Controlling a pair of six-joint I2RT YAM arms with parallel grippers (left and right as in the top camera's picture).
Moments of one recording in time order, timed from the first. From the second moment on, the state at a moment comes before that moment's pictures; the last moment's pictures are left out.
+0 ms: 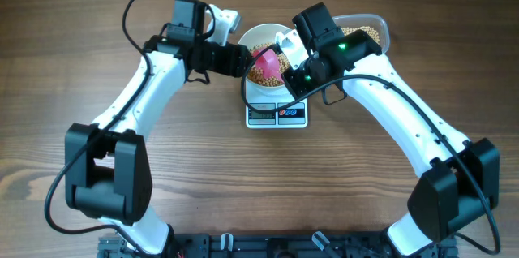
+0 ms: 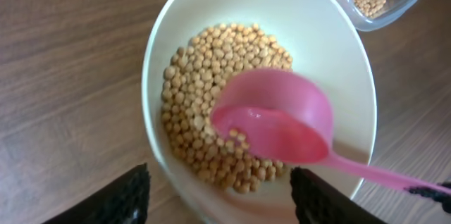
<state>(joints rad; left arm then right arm) -0.23 1.82 1.33 -0.53 0.49 0.01 0.48 1.76 1.48 -0.95 -0.18 -0.14</state>
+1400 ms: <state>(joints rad) -0.28 1.89 1.33 -0.46 0.34 -0.01 0.42 1.76 1.48 -0.95 -0.22 -0.11</state>
